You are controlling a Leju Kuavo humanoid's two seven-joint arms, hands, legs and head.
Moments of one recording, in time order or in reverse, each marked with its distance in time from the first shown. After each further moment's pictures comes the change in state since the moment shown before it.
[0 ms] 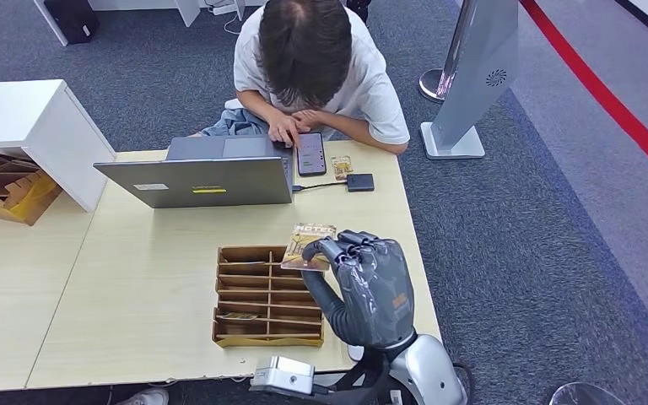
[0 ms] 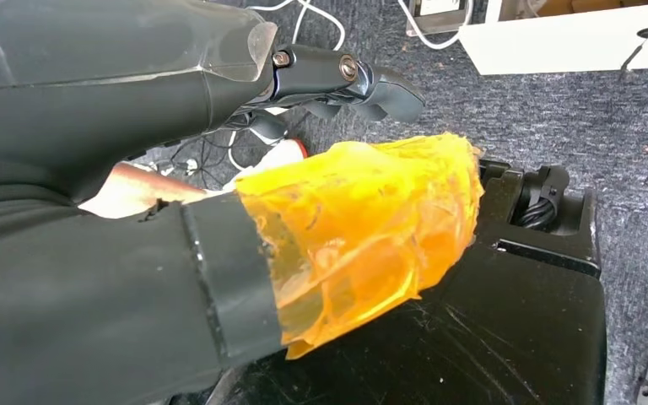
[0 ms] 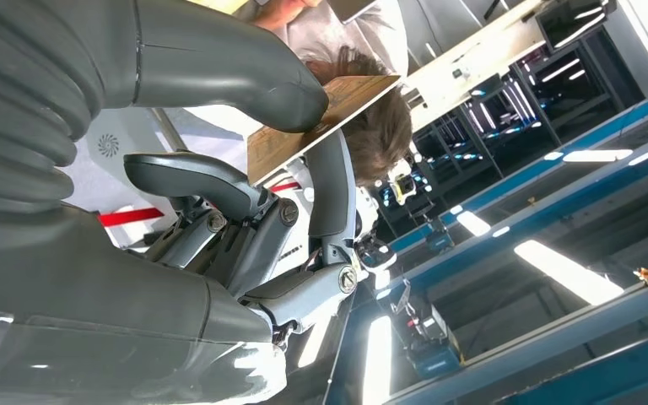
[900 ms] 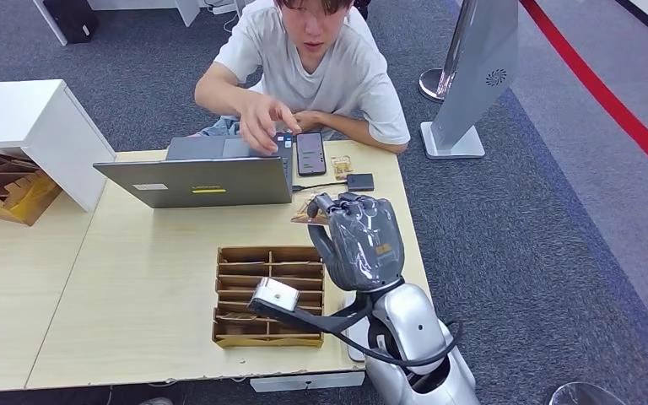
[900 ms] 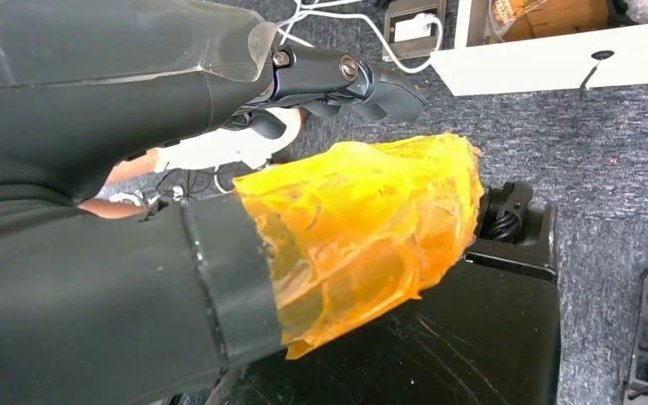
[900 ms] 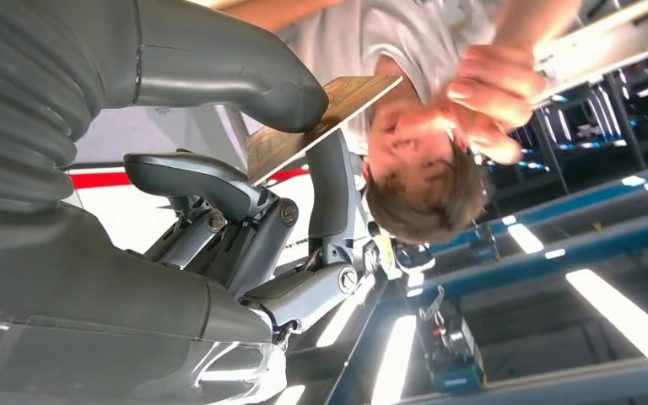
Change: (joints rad) left arm -0.017 -0.003 0.000 -0.019 -0.057 -0.010 -0.022; right arm -0.199 0.004 -0.046 0.204 0.093 0.059 0.124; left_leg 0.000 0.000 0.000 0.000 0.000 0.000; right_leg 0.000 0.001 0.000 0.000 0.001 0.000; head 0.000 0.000
